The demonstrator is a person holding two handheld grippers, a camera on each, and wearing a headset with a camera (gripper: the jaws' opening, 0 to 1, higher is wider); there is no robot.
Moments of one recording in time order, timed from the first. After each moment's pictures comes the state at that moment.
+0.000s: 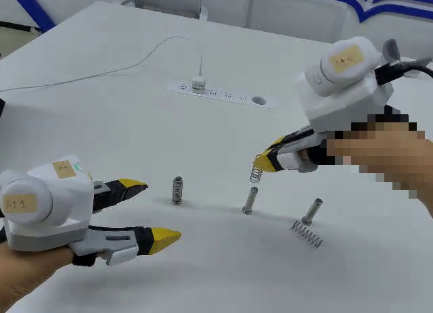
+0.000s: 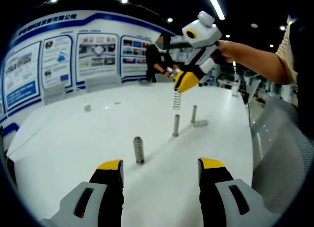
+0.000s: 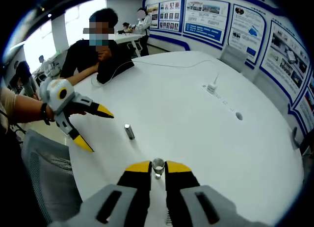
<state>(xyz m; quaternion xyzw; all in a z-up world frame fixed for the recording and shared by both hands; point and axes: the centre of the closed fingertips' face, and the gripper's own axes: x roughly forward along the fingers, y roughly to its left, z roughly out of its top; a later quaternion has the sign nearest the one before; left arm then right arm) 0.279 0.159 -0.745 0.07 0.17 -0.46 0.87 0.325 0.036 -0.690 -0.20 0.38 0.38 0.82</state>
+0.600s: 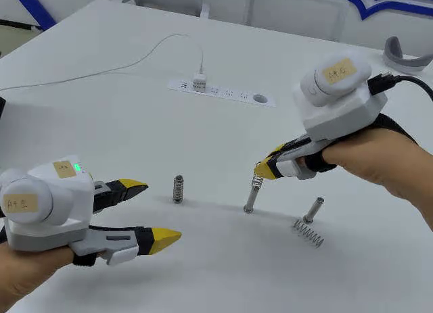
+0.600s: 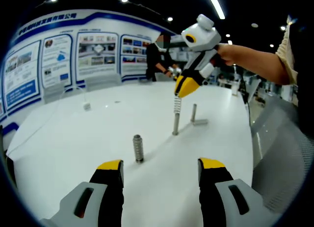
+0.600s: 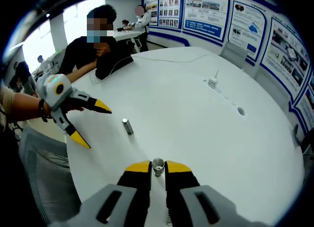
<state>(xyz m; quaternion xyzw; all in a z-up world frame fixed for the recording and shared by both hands) 0.278 0.160 -0.748 0.07 0.18 -0.46 0.87 0.326 0.033 -0.704 -0.20 0.39 0.37 0.82</state>
